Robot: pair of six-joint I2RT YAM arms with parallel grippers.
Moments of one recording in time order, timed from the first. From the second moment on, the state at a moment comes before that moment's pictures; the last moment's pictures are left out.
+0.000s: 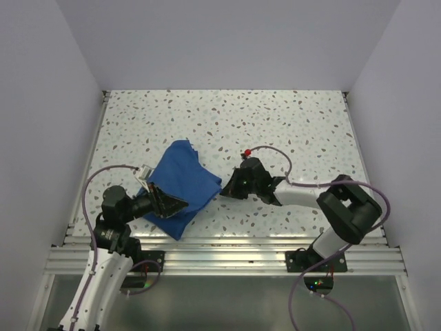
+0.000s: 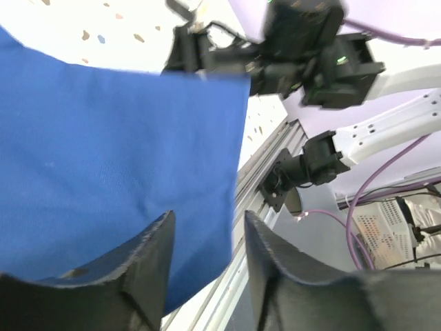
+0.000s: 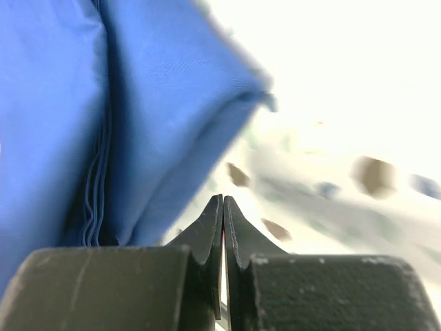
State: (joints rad) left arm -0.15 0.33 0.29 -0.19 0.86 -0.69; right arm 0.78 1.63 0.71 0.20 -0.16 1.04
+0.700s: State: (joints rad) left arm -0.15 0.54 0.59 -0.50 0.47 -0.54; right arm 0.68 1.80 0.94 0.02 -0.60 0.65
